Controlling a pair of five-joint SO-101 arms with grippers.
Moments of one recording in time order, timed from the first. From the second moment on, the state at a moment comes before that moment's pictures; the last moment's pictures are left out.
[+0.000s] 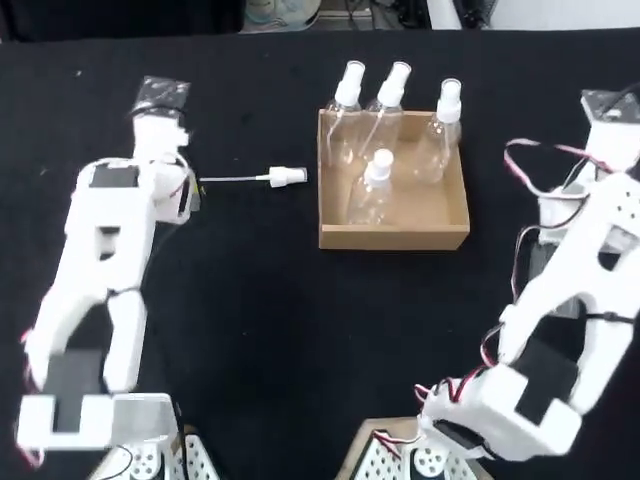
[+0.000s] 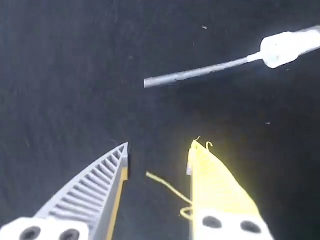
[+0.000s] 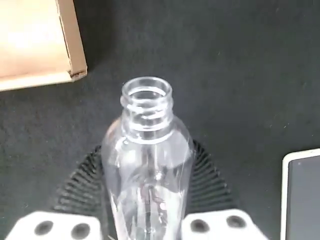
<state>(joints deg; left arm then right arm) -6.9 -8.7 22.1 52.7 -14.6 35.3 -1.5 -5.1 93.1 27.9</state>
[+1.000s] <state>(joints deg) -2.1 29.0 -11.0 53.1 -43.6 35.3 -13.9 15.4 83.7 27.8</state>
